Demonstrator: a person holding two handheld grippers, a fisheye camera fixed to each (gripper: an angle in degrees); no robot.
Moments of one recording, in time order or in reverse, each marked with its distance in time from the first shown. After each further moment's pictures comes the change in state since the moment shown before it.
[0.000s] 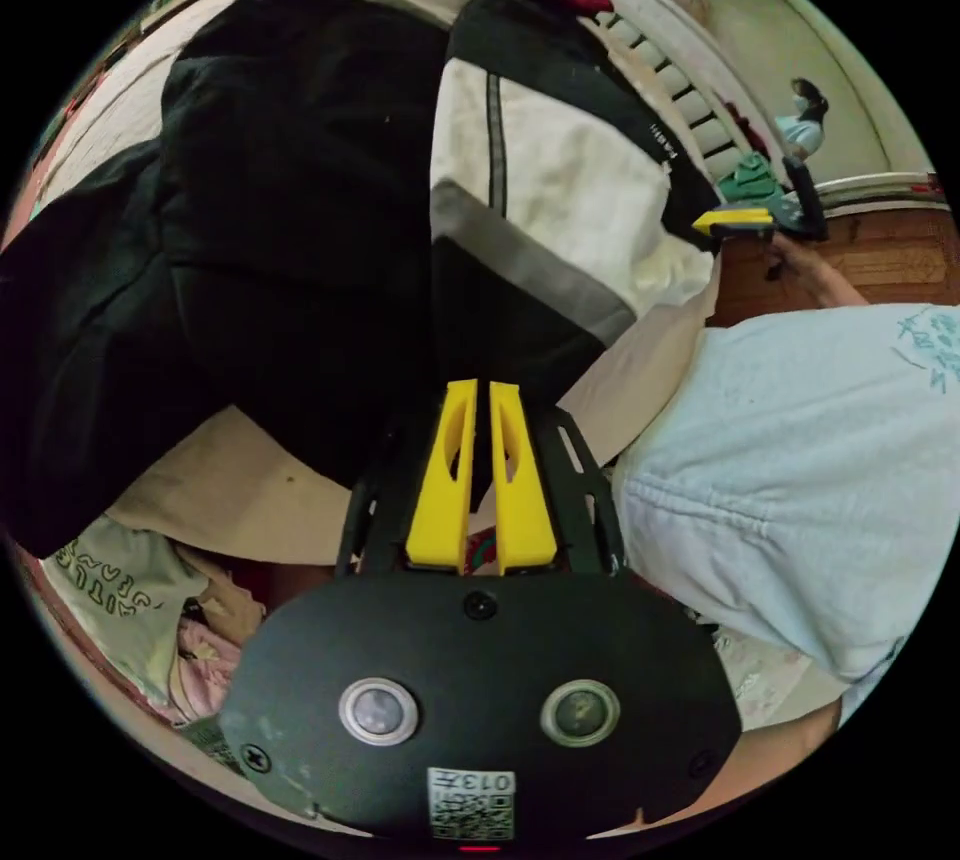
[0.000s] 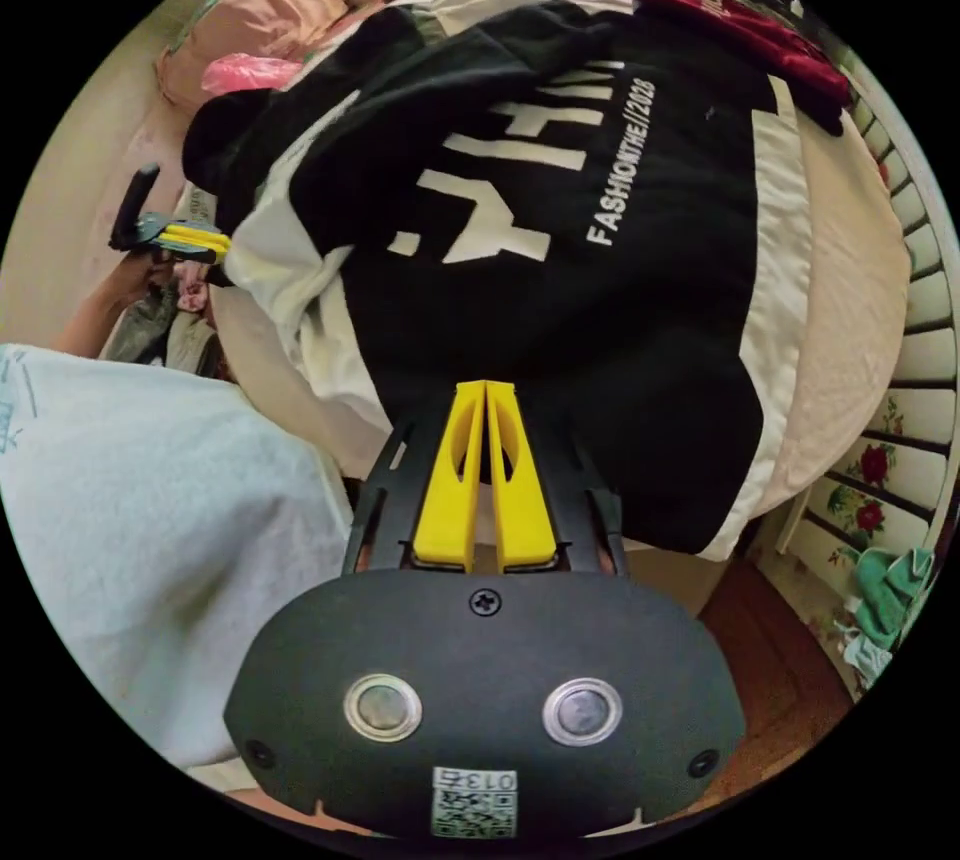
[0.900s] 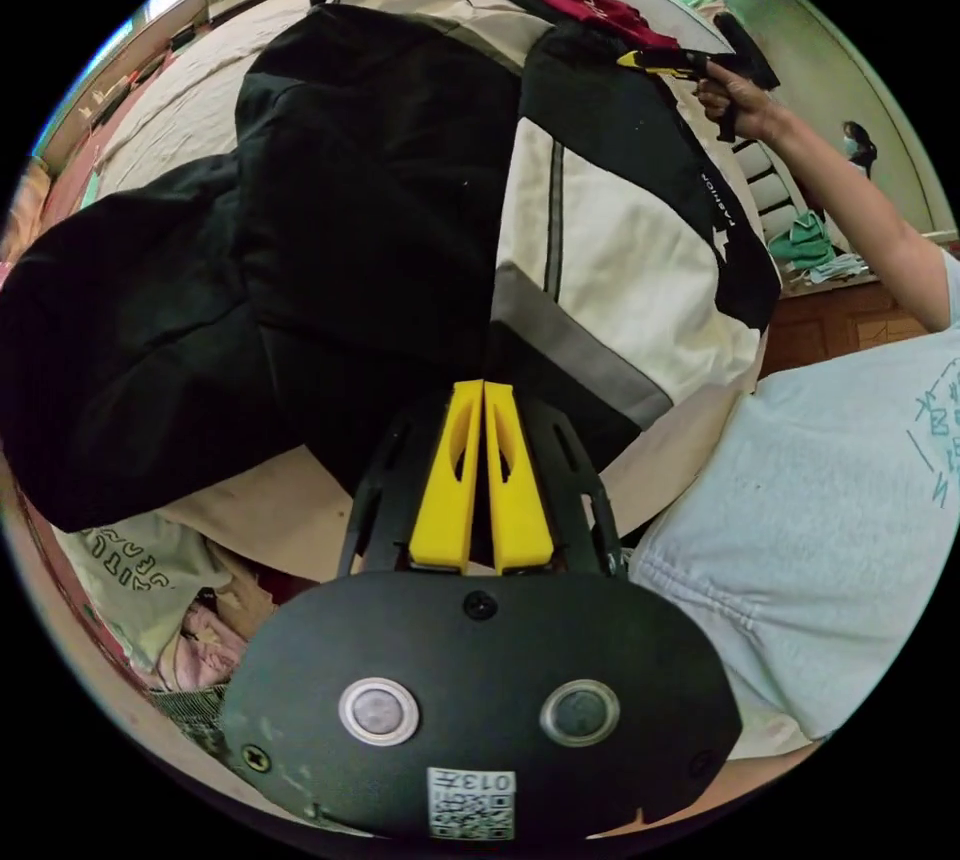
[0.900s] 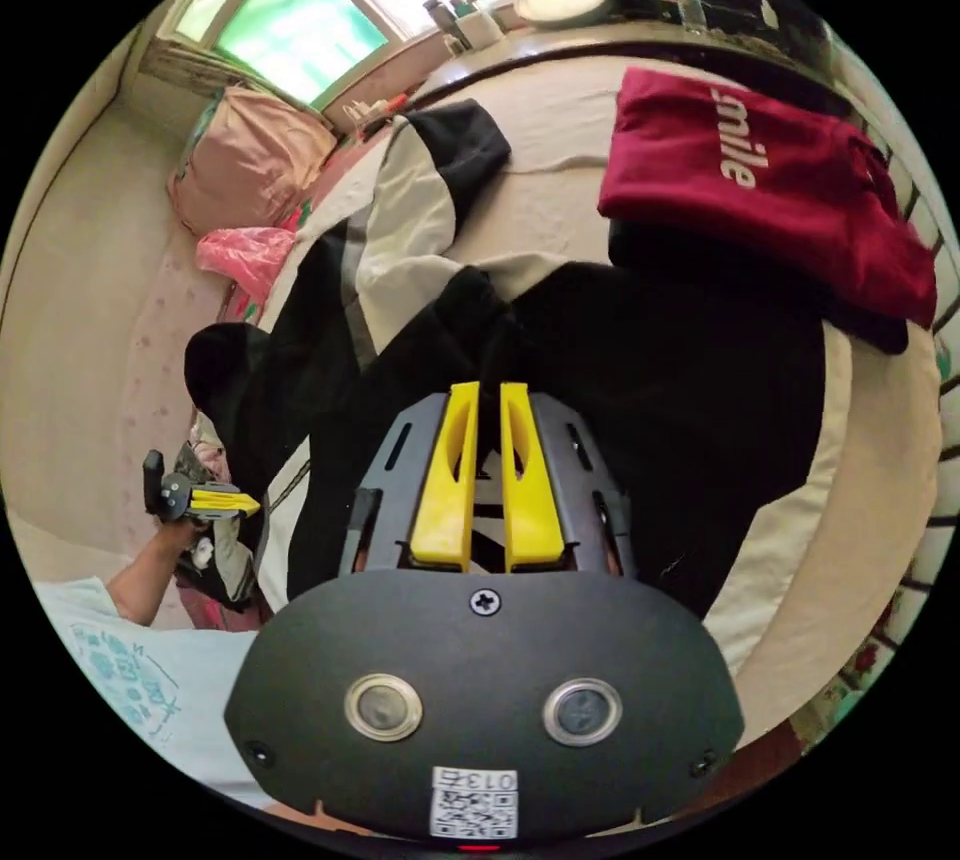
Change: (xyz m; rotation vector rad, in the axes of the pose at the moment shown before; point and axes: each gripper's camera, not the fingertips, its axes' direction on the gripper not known) left arm 0.037 0.016 0.030 0.132 -0.109 -0.147; right arm 0.038 -0.204 -0.100 0.388 -0.125 -0.040
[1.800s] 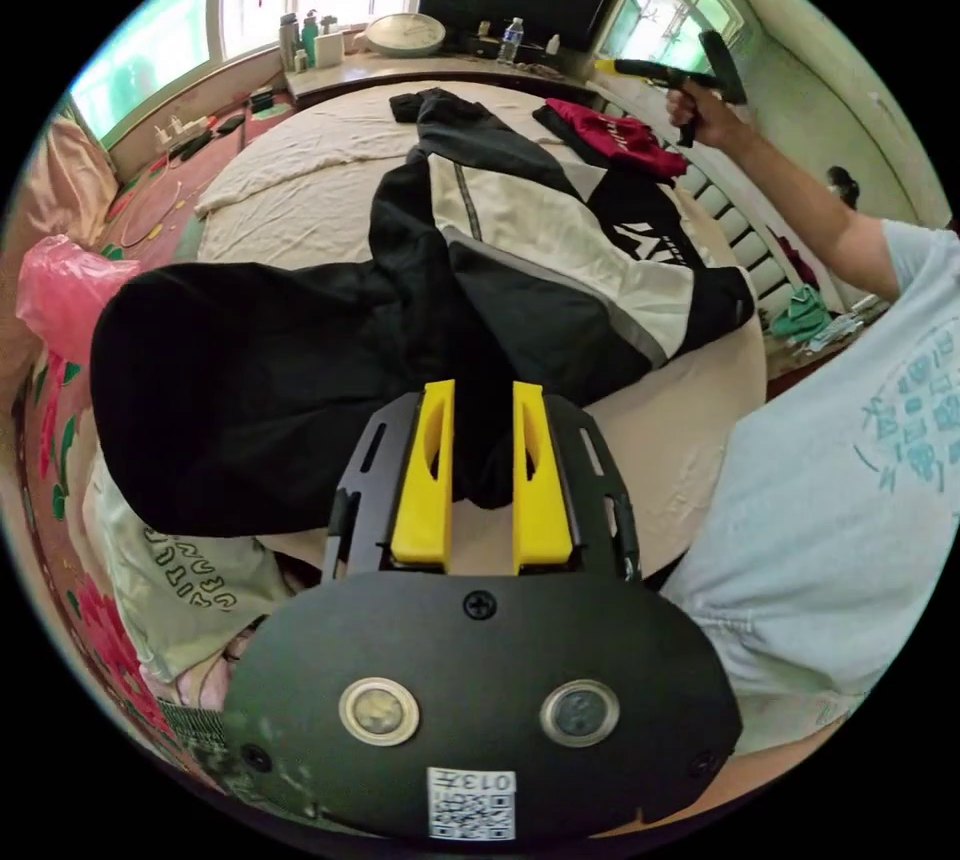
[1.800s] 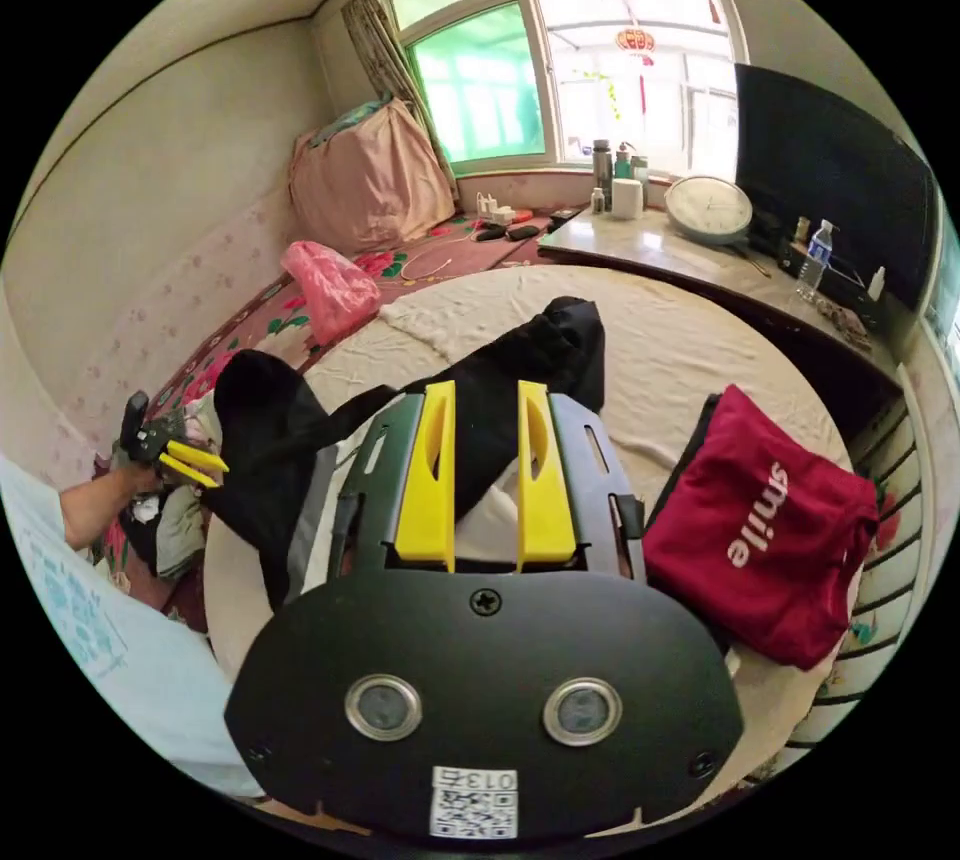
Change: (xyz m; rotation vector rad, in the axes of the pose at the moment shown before) left arm -0.061 0.064 -0.055 0.295 0.008 -0.043; right arm -0.055 -0.071 -0.098 0.239 0.025 -0.383
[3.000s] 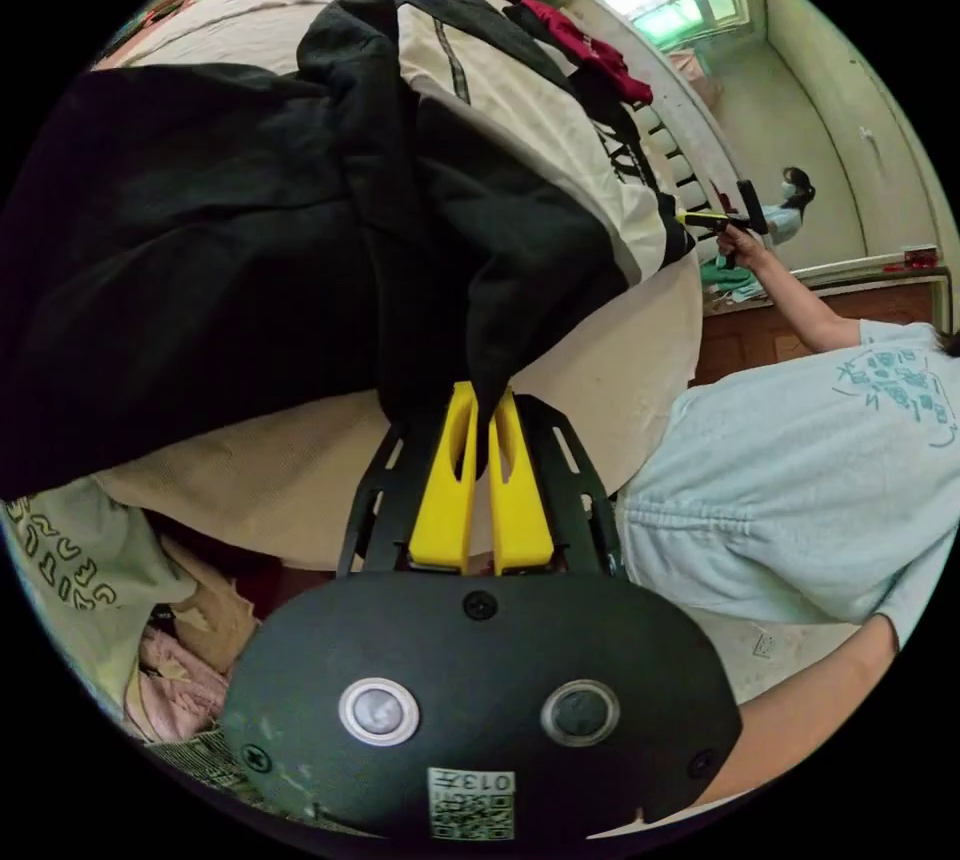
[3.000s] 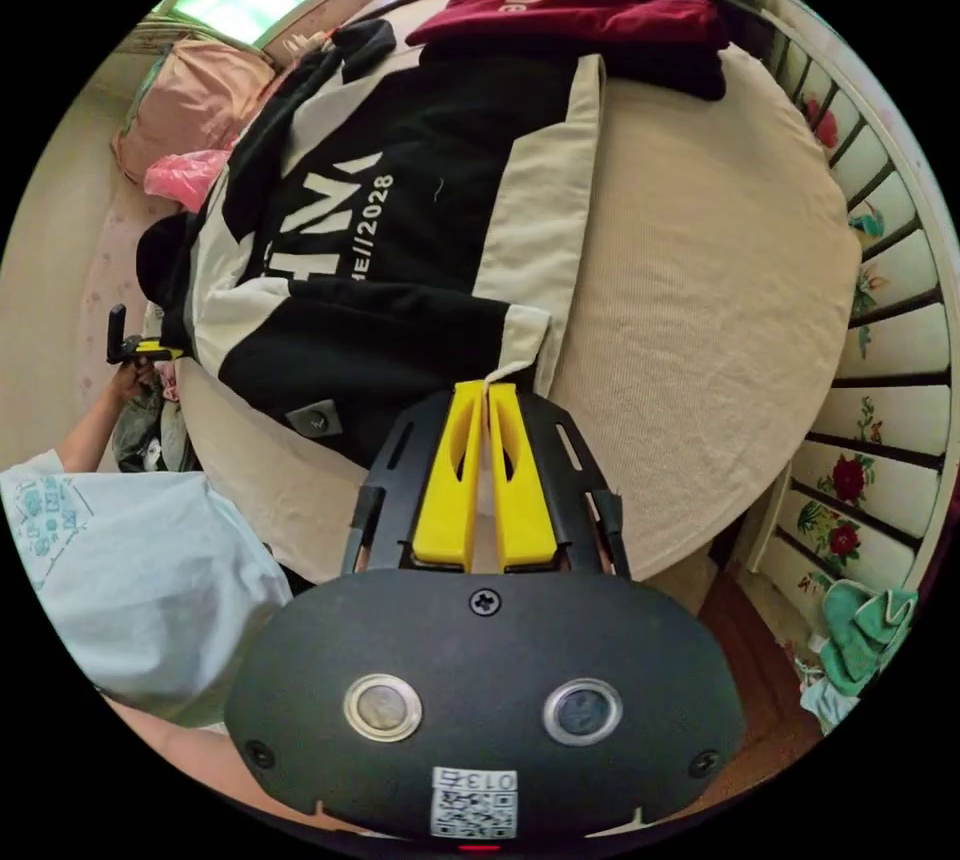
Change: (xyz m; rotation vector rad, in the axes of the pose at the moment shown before) left arm -0.103 -0.027 0.071 -0.281 0.250 -0.039; right arm 0.128 0.236 -0.058 -0.570 0.088 0.475
